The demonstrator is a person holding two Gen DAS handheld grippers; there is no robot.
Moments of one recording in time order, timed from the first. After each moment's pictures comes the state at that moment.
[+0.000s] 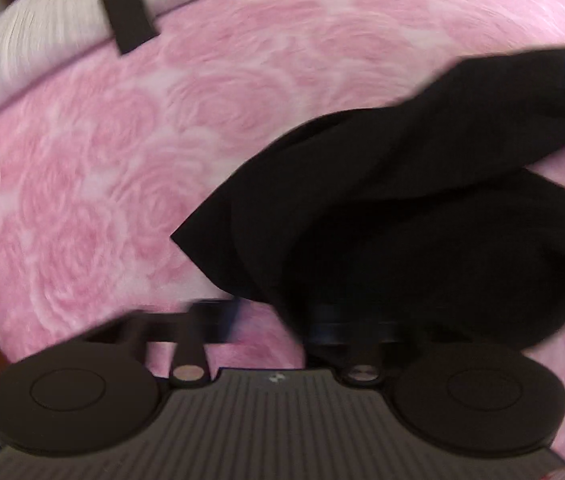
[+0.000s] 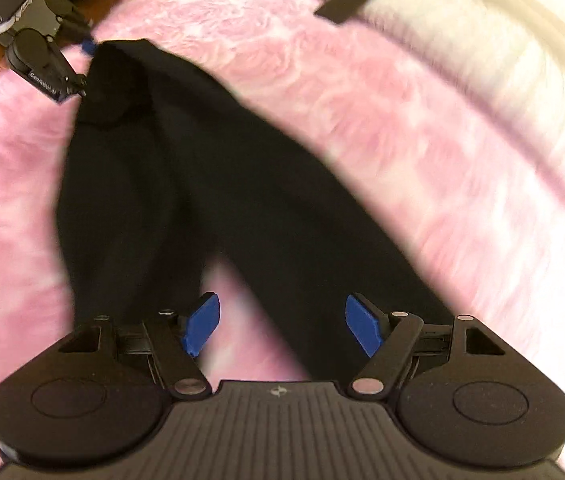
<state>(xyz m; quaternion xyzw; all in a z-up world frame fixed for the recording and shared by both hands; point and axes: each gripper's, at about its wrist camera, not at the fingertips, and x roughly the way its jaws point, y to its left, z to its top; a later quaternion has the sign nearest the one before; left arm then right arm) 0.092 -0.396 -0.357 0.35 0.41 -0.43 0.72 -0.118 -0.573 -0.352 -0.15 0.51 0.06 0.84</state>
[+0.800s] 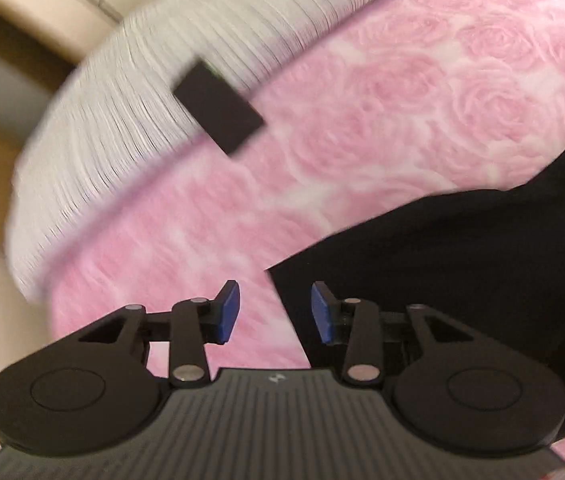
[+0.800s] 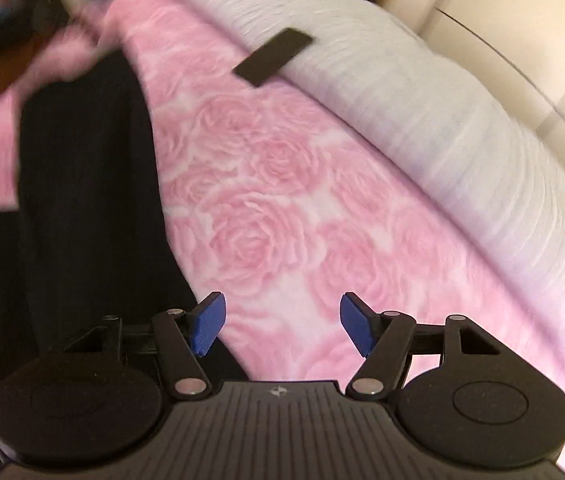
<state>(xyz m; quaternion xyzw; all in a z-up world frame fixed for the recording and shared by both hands) 0.191 -0.472 -0.282 0.46 0.34 -0.37 0.73 -0.055 -0.614 -0.312 -0.11 0.46 0.00 0.88</state>
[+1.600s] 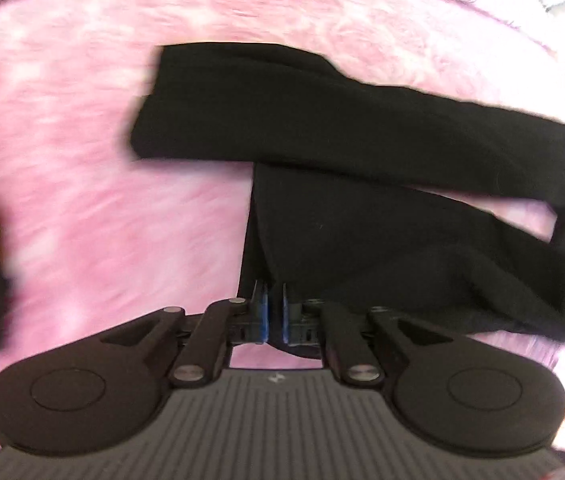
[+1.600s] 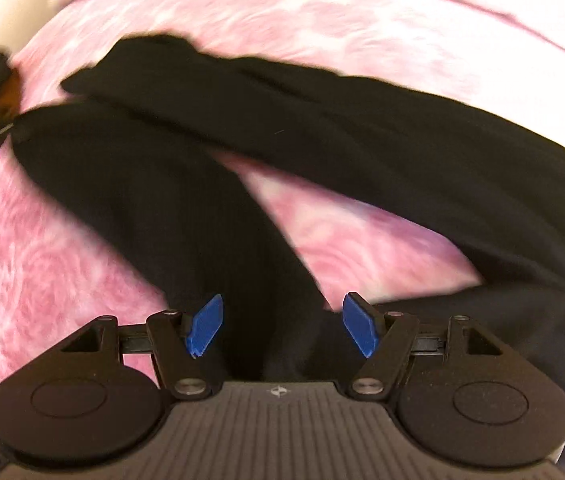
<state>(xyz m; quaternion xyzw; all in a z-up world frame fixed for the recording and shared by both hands) 0.072 -0.291 -0.284 0.24 0.55 -0.39 0.69 -0.307 -0.532 -0.313 0.16 0.54 -0.15 0.81</state>
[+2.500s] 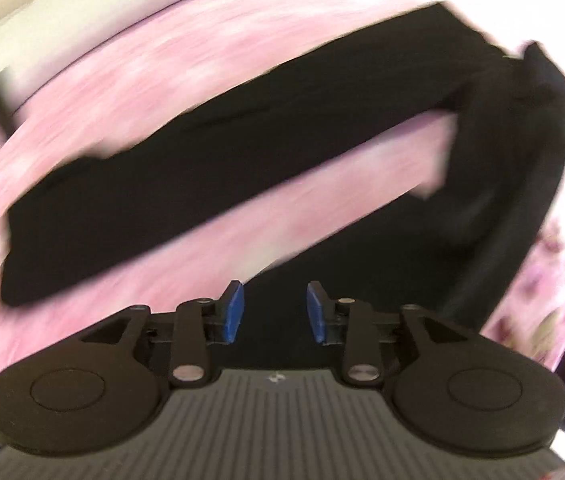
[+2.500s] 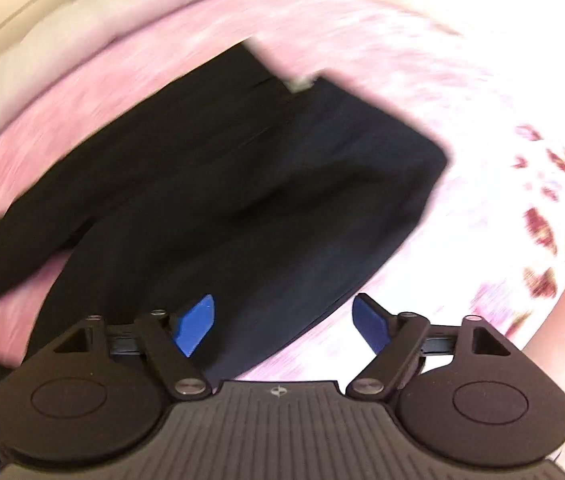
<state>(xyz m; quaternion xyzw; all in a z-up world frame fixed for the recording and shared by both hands) -0.153 -0.453 -0.277 0.40 0.36 -0.59 0.61 -0.608 -0.692 -0.321 0.37 0.37 -0.49 0.69</state>
